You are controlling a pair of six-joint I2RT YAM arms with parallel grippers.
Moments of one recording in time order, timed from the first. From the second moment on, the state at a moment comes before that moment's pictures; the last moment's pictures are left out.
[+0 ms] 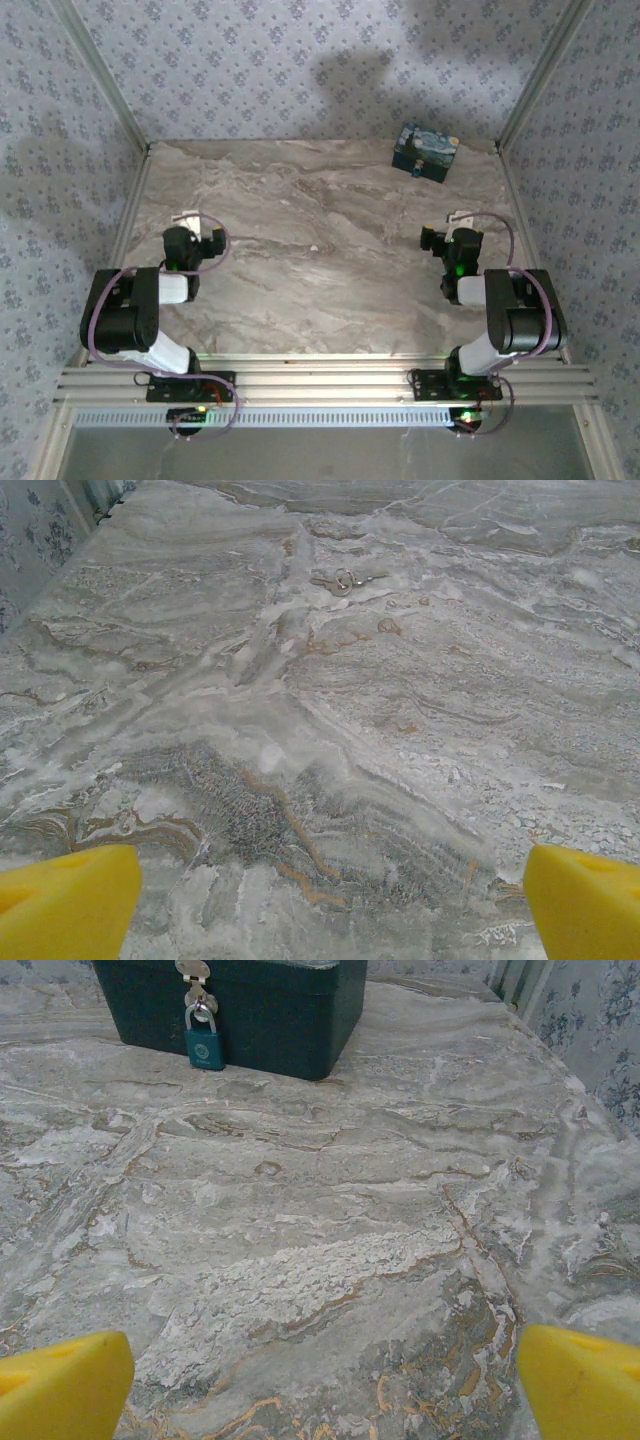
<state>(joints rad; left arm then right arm) 0.02 1.54 0.40 0.72 -0.05 -0.01 -0.01 1.52 0.36 0.77 0.14 0.01</state>
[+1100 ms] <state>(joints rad) 0.02 1.54 0.40 0.71 -0.04 -0.01 -0.01 1.52 0.36 0.77 0.14 0.01</state>
